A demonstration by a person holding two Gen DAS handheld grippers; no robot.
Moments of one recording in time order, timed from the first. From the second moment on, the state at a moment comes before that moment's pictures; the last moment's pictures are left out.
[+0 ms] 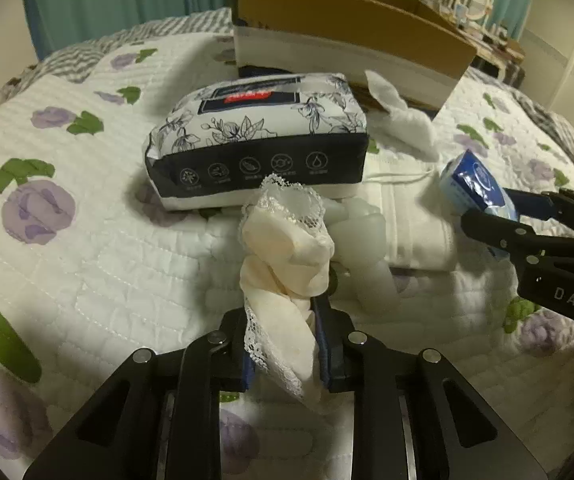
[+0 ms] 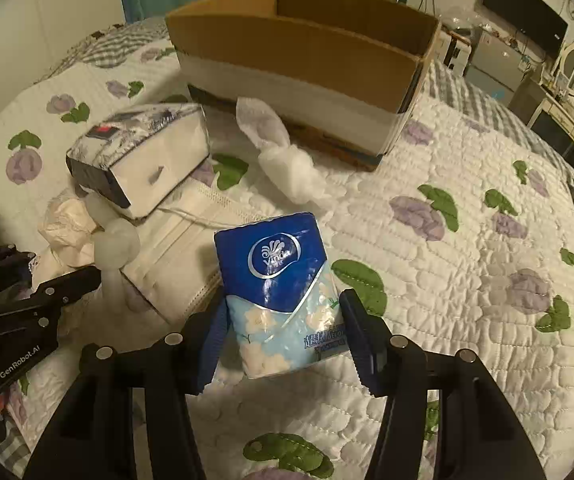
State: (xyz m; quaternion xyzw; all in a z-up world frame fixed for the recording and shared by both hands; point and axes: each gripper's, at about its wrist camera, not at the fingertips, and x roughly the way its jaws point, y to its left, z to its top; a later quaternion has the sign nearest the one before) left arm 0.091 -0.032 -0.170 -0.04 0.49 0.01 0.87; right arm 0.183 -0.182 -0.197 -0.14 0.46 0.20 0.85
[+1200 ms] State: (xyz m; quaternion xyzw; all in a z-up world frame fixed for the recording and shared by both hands) left arm 0.212 -0.024 0.017 0.08 0.29 -0.05 0.95; right arm 0.229 -0.135 0.025 -0.16 0.28 0.17 0.93
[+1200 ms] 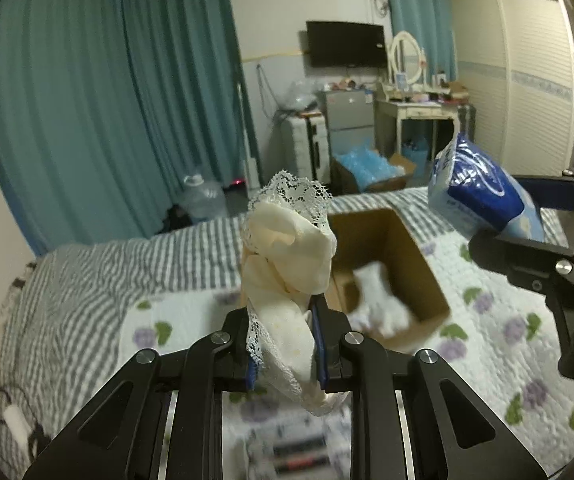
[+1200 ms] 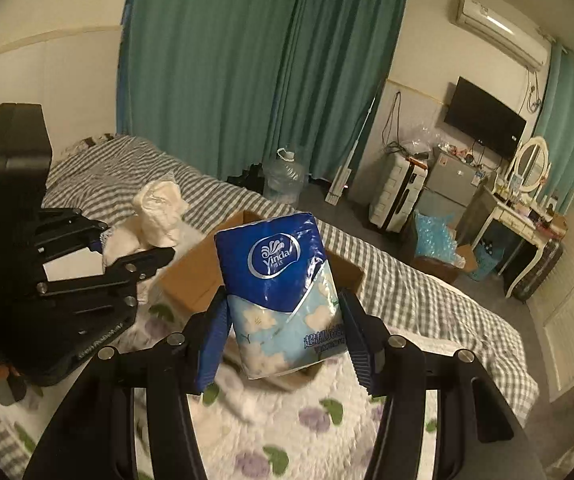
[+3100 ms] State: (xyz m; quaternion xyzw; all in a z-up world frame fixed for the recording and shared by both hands) left arm 0.088 0.024 -0.009 0.03 0.27 -0.03 0.96; right arm 0.116 -0.125 -0.063 -0.10 0.30 0.14 0.94
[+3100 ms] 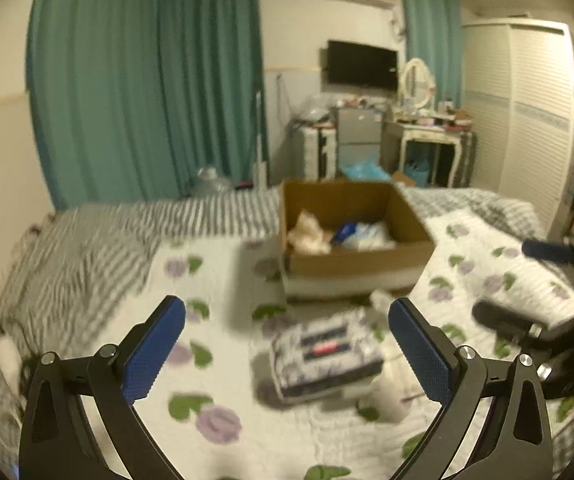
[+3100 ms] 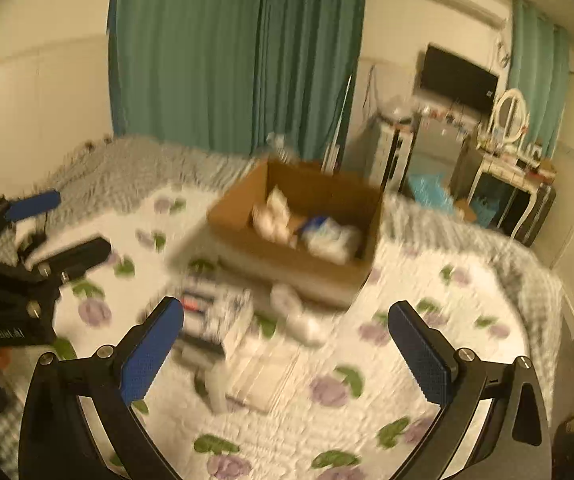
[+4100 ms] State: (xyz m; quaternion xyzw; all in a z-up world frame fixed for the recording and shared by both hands) left arm 0.096 -0.003 -0.092 0.04 0.37 -0.02 0.93; right arm 0.134 -0.145 -0.132 -0.07 0.40 0.20 0.89
